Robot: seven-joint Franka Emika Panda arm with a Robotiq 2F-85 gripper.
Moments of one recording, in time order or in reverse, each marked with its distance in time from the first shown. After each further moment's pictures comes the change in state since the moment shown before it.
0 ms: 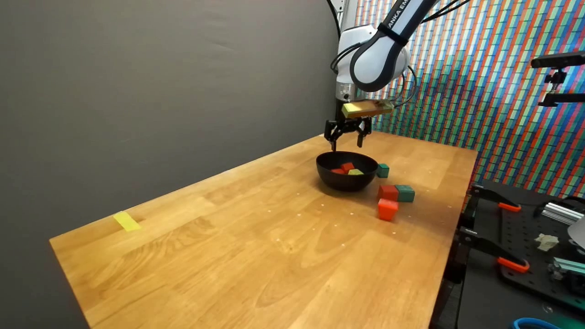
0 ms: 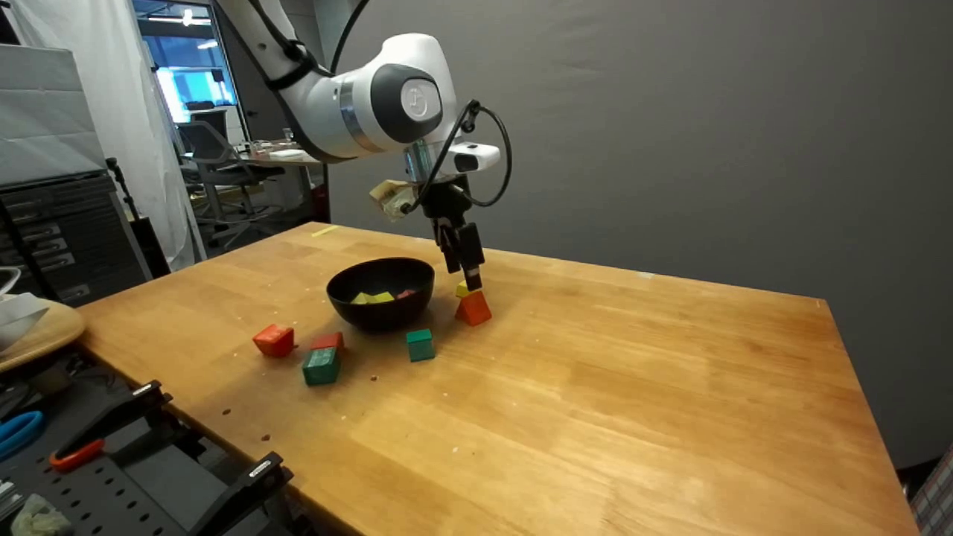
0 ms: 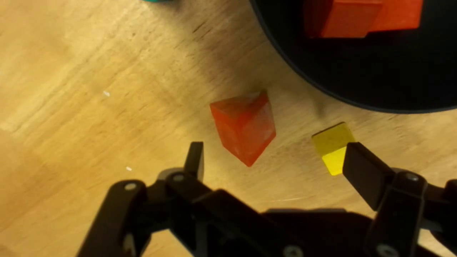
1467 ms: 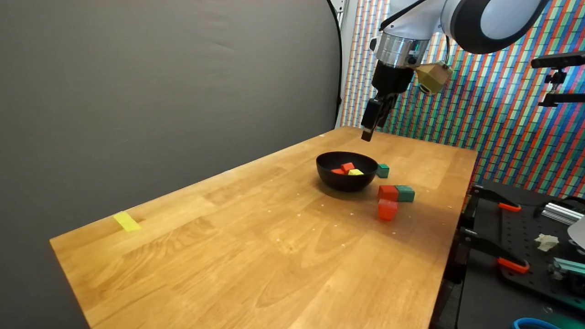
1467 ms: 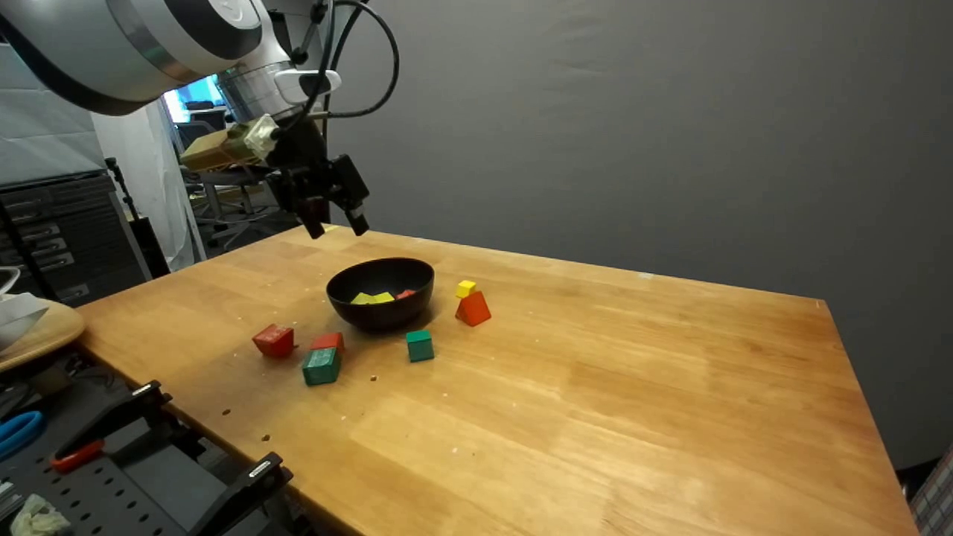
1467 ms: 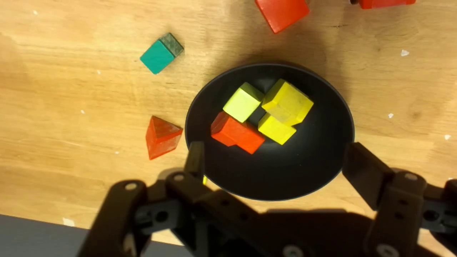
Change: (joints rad) arm 0.148 -0.584 0.067 -0.548 -0.327 0.090 -0.202
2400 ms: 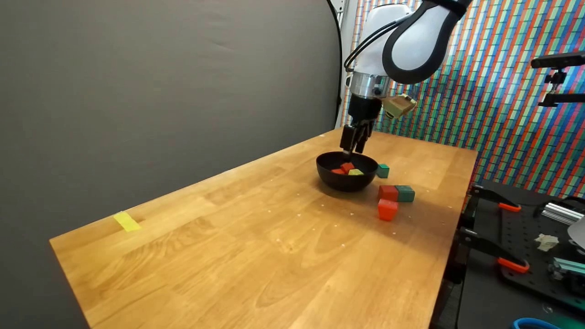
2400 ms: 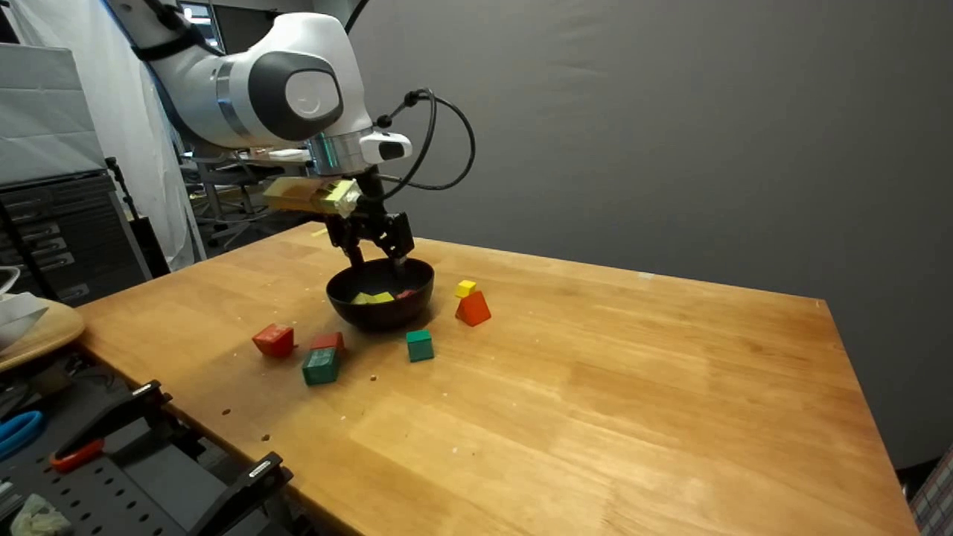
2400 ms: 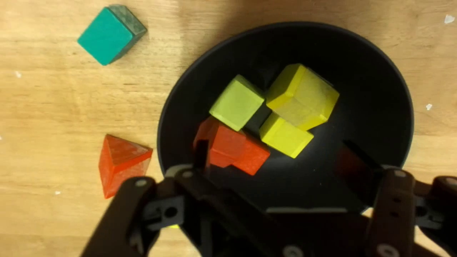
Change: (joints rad) arm -0.102 0.332 0.054 0.199 0.401 0.078 -0.379
